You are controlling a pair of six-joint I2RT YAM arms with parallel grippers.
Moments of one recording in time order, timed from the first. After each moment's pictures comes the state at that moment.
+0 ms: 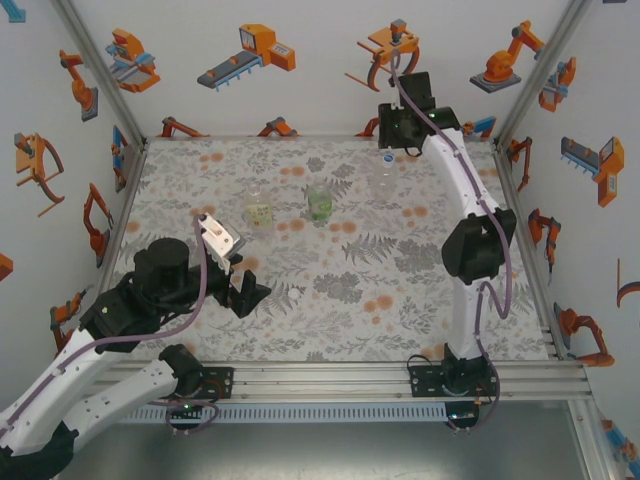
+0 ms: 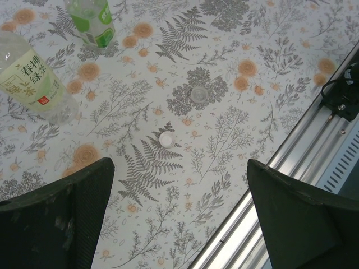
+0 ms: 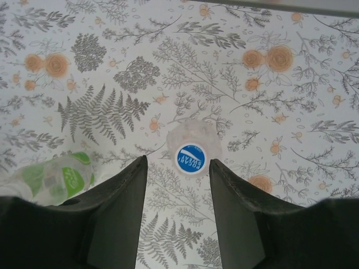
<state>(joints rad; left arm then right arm) -0.81 0.63 0.92 -0.68 0.11 -0.02 0.28 2.10 2.21 -0.83 -0.01 0.11</state>
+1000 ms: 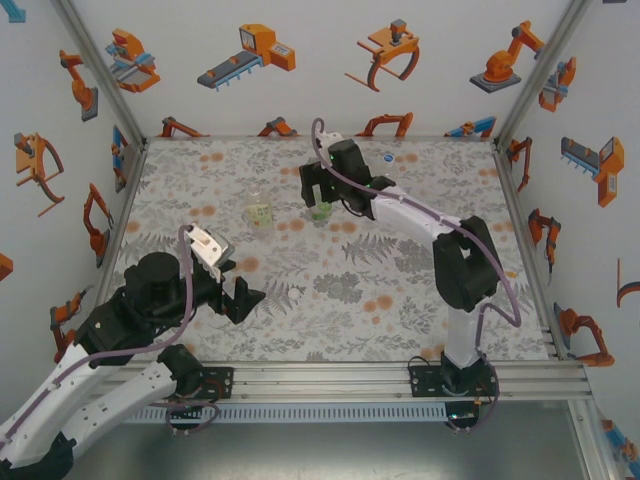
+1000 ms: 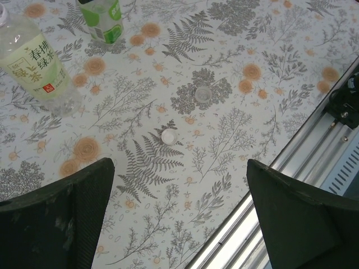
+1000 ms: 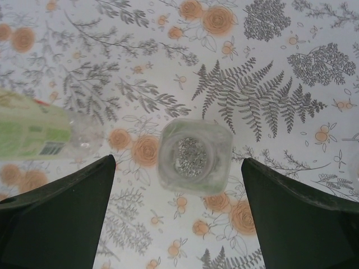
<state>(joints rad) -0.81 0.52 0.84 -0.67 0.06 -0.06 0.61 1.95 1.52 -0.14 -0.03 0.16</state>
